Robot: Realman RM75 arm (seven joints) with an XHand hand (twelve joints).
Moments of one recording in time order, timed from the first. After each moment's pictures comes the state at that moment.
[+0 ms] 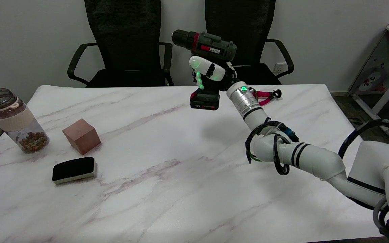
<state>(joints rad) 0.72 -1.14 0.58 -0.71 -2.04 0.76 1.46</state>
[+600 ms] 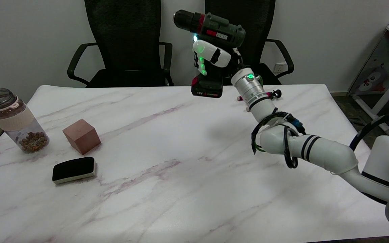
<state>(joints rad) 0.73 -1.05 0.58 -0.86 -2.04 0.79 1.45</state>
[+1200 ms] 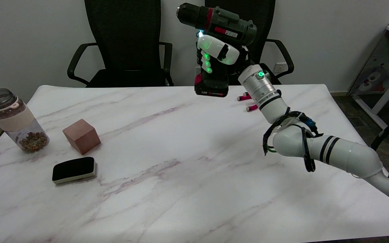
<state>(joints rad) 0.68 -0.91 0.58 -1.09 -2.04 0.81 1.44</state>
